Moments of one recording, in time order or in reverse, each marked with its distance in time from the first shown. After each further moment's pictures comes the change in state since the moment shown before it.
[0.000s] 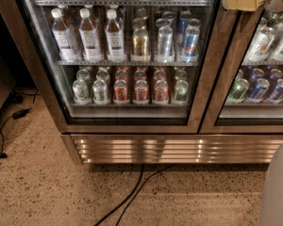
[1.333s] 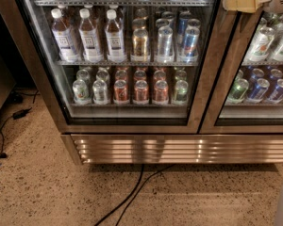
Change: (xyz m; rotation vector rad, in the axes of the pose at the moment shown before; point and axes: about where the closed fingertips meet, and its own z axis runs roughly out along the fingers) arm 0.001 0.008 0.001 0.008 -0.001 -0.002
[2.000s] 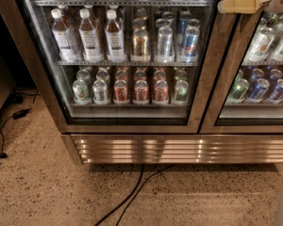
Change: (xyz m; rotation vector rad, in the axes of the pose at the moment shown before) arm 0.000 0.000 0.000 0.000 0.000 0.000
